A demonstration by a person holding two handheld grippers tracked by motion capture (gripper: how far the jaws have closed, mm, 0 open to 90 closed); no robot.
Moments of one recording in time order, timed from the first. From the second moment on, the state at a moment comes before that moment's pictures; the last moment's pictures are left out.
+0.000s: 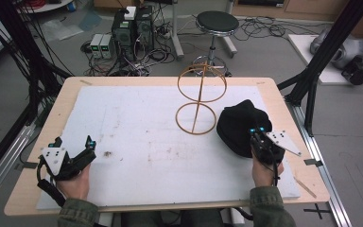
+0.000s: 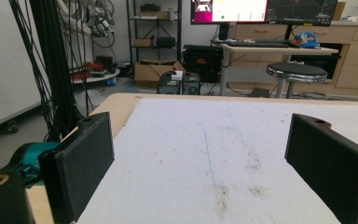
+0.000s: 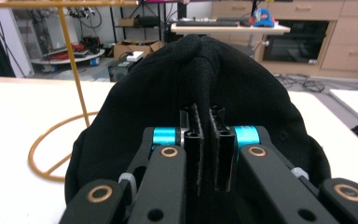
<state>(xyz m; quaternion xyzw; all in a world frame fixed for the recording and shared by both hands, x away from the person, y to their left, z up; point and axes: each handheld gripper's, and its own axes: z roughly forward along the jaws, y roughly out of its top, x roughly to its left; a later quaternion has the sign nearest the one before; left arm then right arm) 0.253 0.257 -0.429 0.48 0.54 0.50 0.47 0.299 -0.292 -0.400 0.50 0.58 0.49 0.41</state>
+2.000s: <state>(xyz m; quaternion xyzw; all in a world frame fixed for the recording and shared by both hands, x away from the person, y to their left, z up) 0.256 0.250 -0.430 0.49 0.53 0.49 0.48 0.354 -0.254 -0.269 0.40 0.47 0.65 0.45</state>
